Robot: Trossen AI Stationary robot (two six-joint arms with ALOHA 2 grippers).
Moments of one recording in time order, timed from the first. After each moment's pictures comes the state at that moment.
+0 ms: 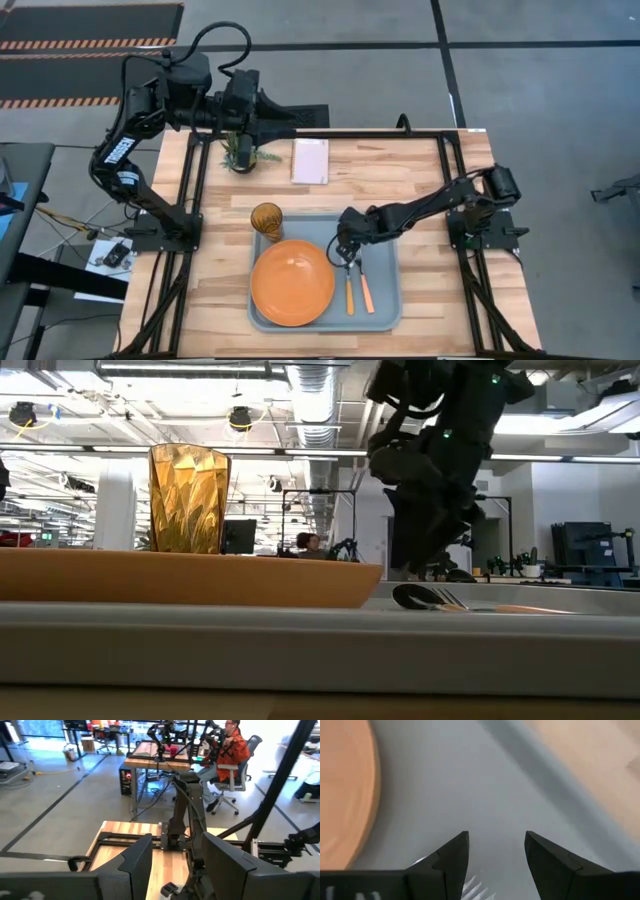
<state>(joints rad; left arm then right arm) 0.23 1.54 2.30 -0.97 0.21 -0.01 0.16 1.76 1.08 -0.49 0.26 0.81</state>
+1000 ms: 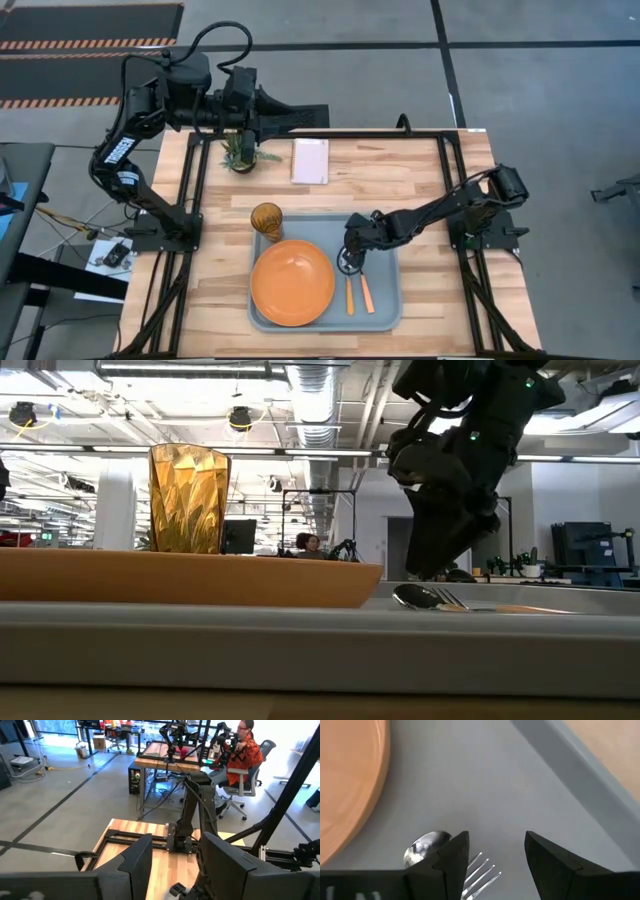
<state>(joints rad) 0.23 1.54 2.30 -0.97 0.15 -0.05 0.23 1.71 0.97 -0.39 0.26 0.84</state>
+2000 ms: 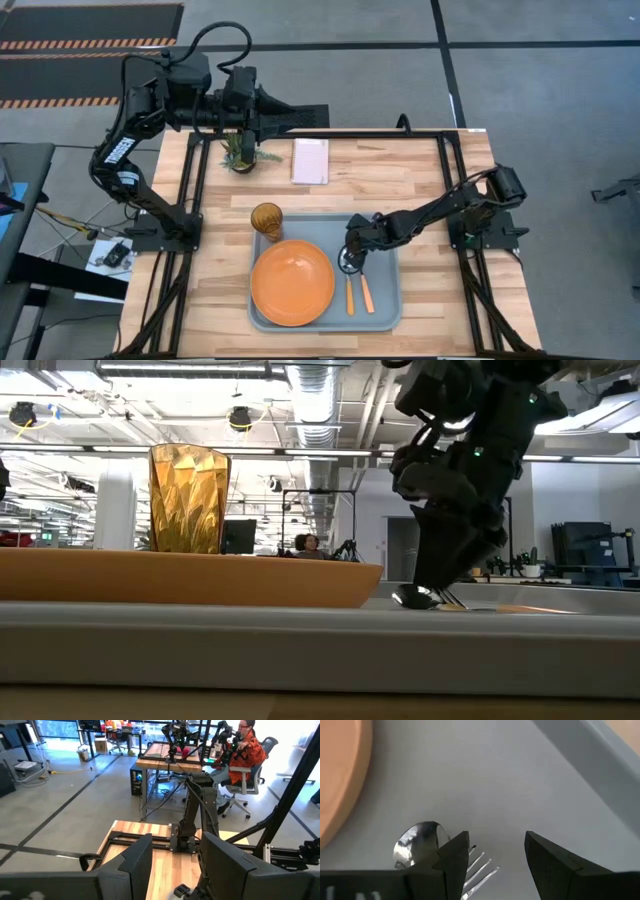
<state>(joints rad) 0.23 1.54 2.30 -0.97 0.14 -0.02 0.21 1.72 0.93 -0.34 0.22 0.86</state>
